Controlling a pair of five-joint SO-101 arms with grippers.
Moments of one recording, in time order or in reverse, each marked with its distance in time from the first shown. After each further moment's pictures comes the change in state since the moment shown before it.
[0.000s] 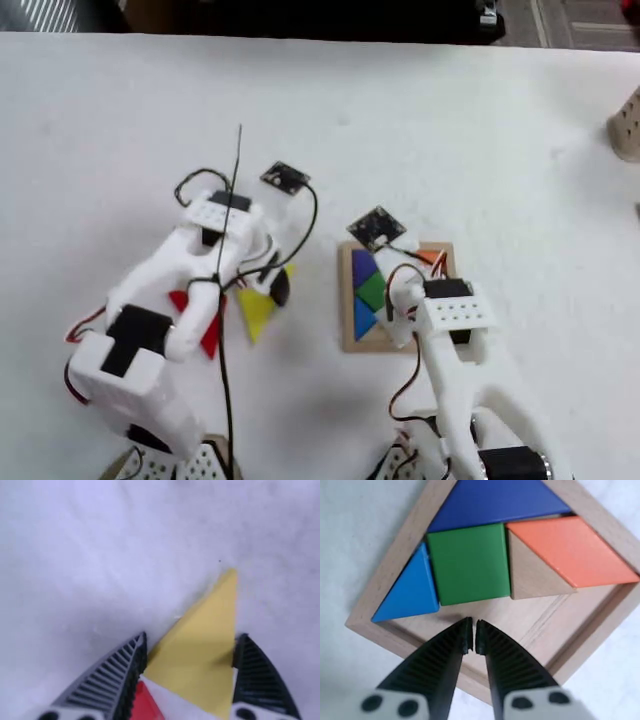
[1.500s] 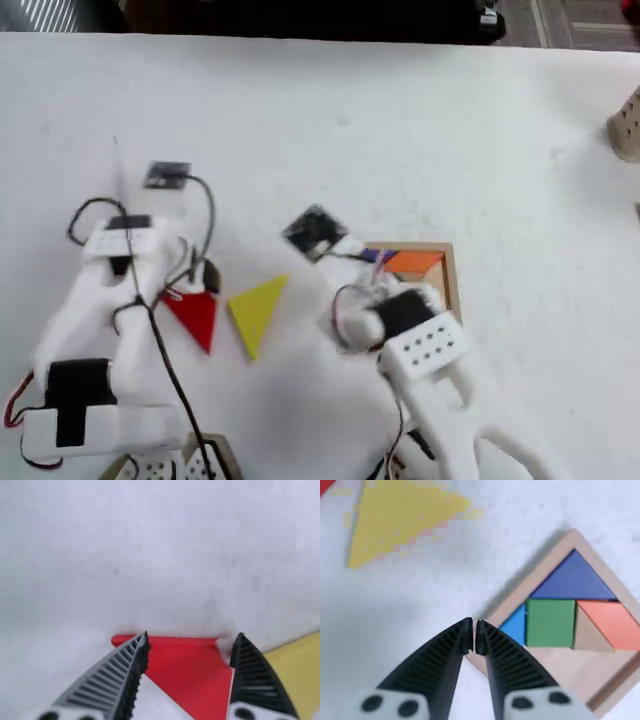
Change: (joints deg) left arm -22.9 -17.7 17.2 -5.9 7.1; right arm -25.7 -14.3 -6.6 11.2 -15.6
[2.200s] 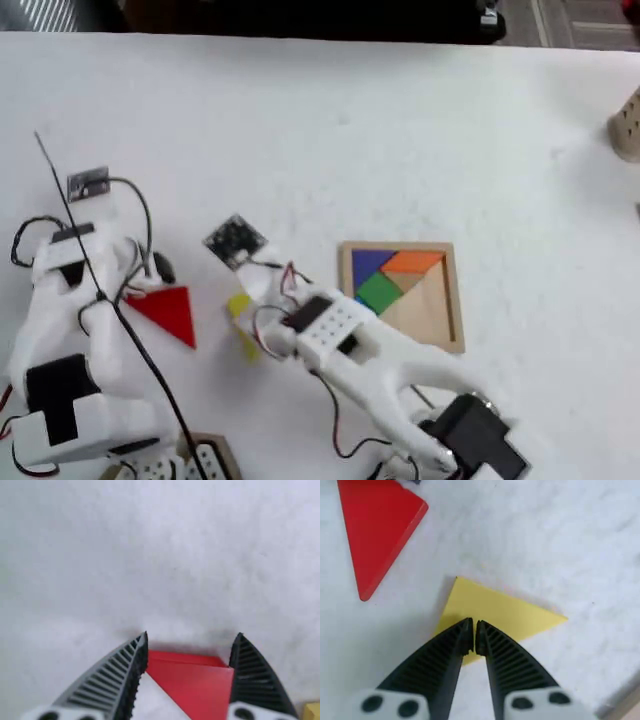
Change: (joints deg) left arm -13.5 0.7 0.1 -3.7 6.0; right arm -14.9 32.3 -7.0 -30.7 -15.4
